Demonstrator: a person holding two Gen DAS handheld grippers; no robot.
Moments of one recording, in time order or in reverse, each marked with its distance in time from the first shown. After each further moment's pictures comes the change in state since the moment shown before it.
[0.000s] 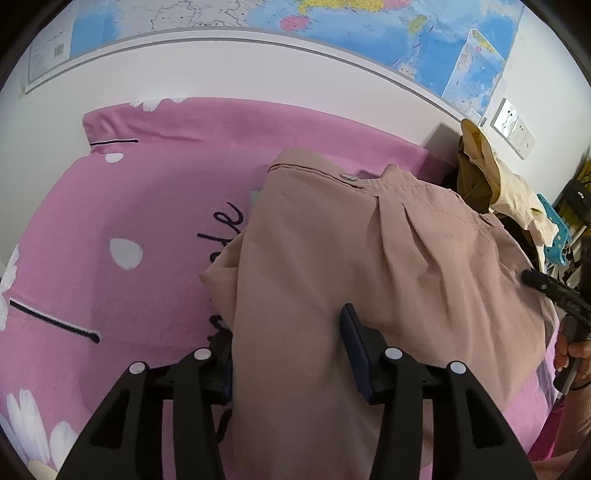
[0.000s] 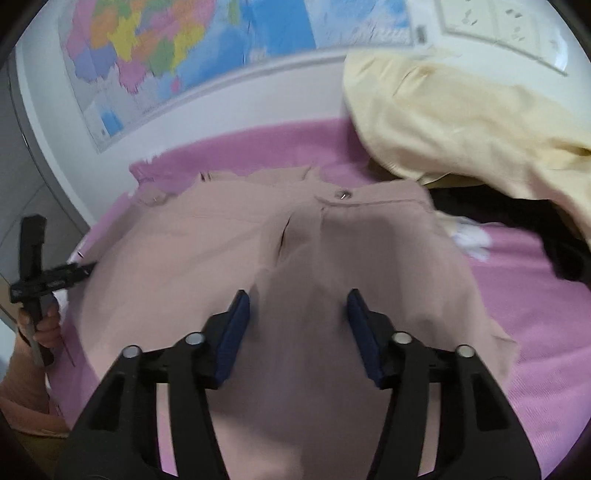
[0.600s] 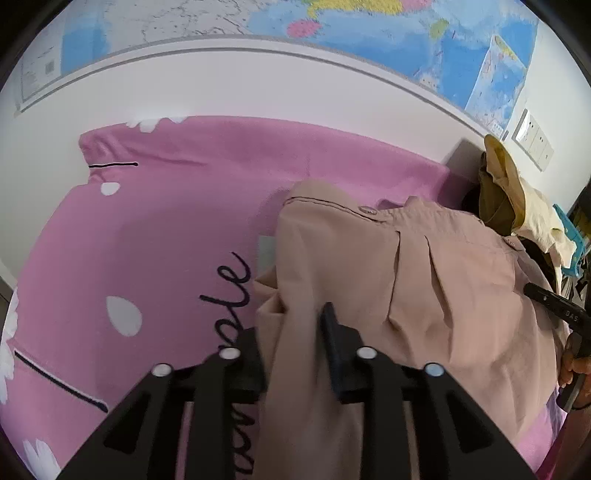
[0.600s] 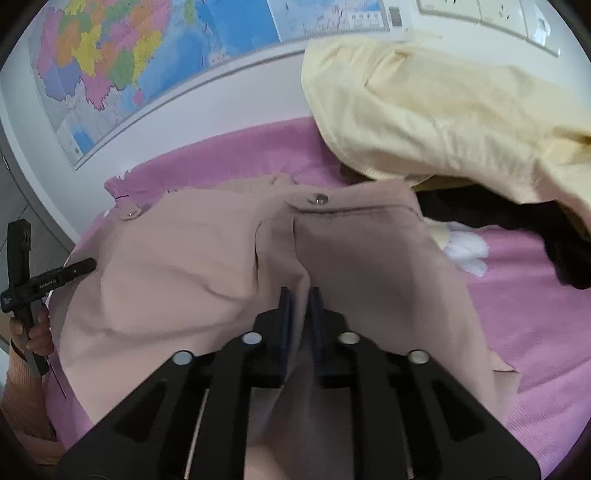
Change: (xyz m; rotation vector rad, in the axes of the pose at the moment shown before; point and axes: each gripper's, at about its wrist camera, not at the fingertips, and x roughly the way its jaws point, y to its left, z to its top) left arm 0.014 -0.001 0.037 -0.004 -0.027 0.057; right arm 0.008 -0.016 0.016 0.081 -0.027 -0.046
